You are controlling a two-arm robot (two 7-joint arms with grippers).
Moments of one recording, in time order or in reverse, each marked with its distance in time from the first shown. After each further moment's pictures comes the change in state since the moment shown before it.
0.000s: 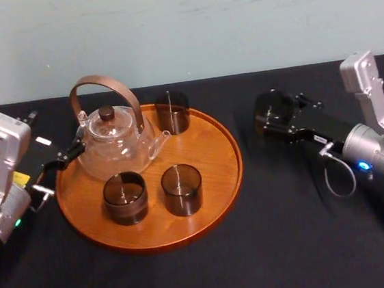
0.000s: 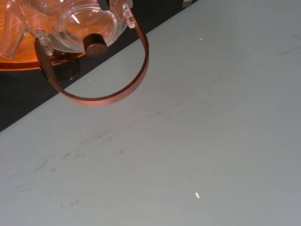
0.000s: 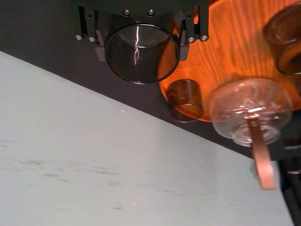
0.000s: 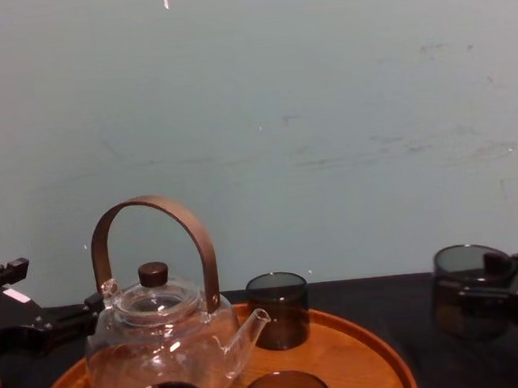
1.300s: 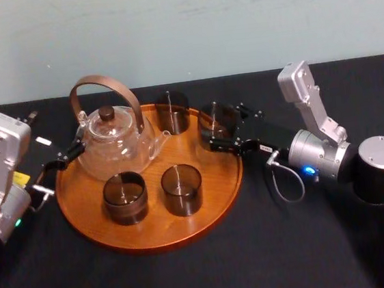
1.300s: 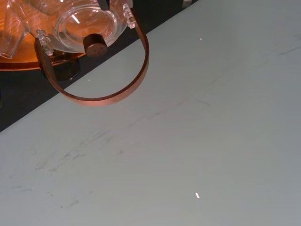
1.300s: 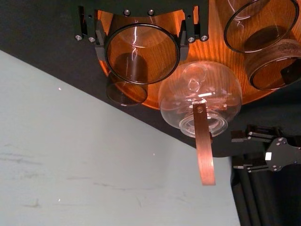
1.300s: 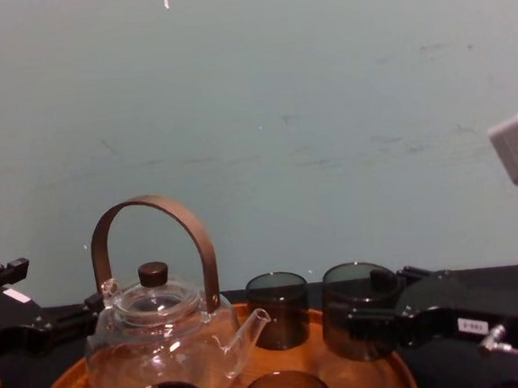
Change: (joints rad) left arm 0.000 0.000 0.000 0.000 0.000 0.000 0.000; right arm 0.123 -0.108 -0.146 0.148 -0.005 -0.071 0.068
